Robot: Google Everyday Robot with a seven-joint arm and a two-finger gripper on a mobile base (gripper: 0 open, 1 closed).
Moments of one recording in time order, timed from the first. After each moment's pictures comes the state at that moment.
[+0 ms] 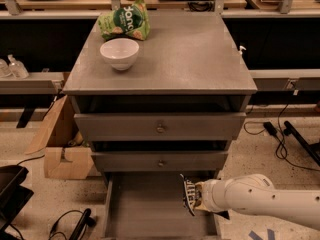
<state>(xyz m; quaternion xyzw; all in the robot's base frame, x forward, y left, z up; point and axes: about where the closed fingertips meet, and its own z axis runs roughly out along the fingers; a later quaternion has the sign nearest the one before) 0.472 -0.143 0.463 -0.66 0.70 0.02 0.27</state>
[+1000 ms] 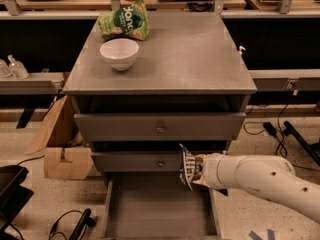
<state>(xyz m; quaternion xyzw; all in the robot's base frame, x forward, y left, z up) 0.503 -0.124 0.595 -0.63 0.69 -0.01 0.36</state>
